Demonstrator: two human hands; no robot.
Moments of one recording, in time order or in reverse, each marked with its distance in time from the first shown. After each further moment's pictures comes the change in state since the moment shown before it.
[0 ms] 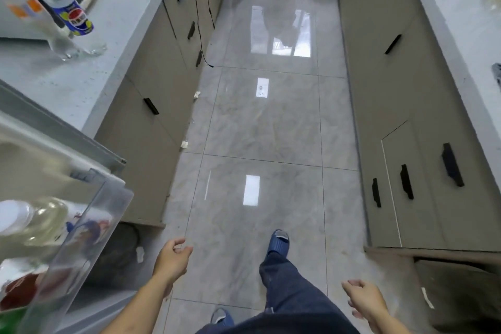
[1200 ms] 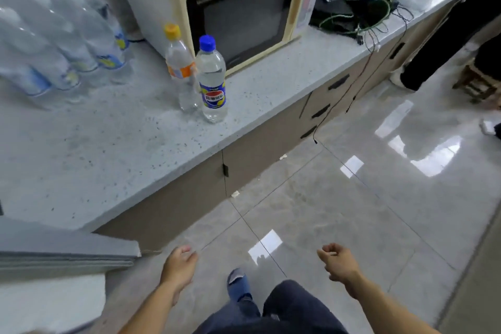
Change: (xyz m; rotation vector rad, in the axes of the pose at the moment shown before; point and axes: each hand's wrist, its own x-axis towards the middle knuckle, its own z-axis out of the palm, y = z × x) left_hand 0.169 0.244 -0.028 -0.618 0.371 -0.345; right_hand 0.064 -0.655 0.140 -0.667 -0.379 -0.697
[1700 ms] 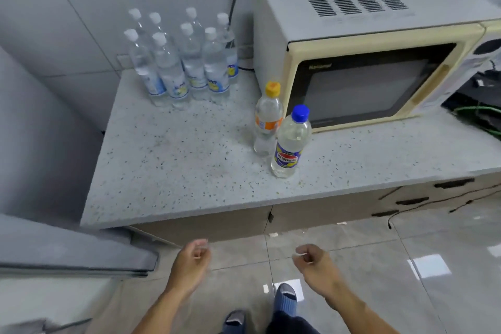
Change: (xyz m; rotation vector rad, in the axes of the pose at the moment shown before) left_hand -0.016 0.099 -0.013 -0.246 0.314 0.092; right_hand 0.060 -0.232 0.051 -0.336 -0.414 -0.483
